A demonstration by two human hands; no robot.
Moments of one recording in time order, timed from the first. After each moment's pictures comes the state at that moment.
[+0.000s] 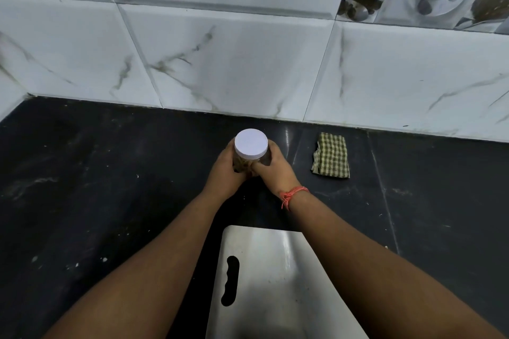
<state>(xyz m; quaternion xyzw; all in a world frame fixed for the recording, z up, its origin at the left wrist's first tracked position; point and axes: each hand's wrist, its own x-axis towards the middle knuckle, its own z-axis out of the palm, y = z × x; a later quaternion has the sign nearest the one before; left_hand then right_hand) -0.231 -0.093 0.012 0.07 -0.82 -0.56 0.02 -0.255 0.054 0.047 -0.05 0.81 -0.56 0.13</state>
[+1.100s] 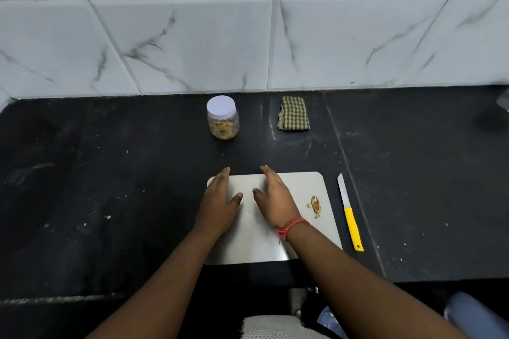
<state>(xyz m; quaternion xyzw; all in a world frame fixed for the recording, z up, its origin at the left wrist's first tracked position) -0.049 -0.033 -0.005 0.05 -0.92 -0.40 0.00 -0.067 0.130 0.019 -0.04 0.89 -0.44 0.09</state>
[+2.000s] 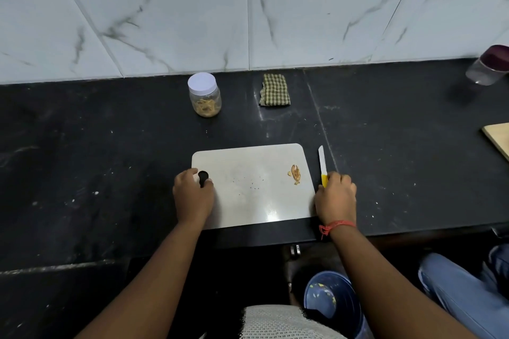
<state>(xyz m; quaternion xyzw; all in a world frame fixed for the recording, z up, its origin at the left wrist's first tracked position) -0.002 -0.023 -0.002 0.27 -0.88 -0.40 0.03 0.005 0.270 -0.010 0.19 0.96 -0.19 -0.04</state>
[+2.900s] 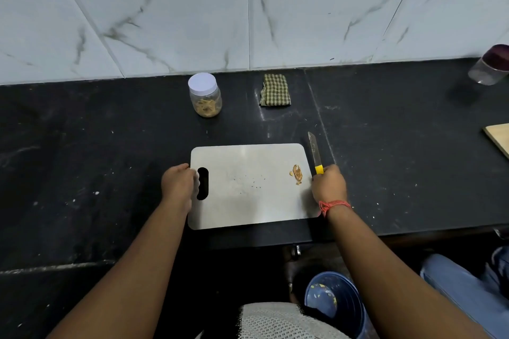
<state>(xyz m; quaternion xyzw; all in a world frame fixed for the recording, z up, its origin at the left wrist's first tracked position) -0.031 -0.046 0.018 0.40 -0.67 -0.63 -0.01 -0.030 0.259 0.008 0.29 0.88 -0.38 0.03</state>
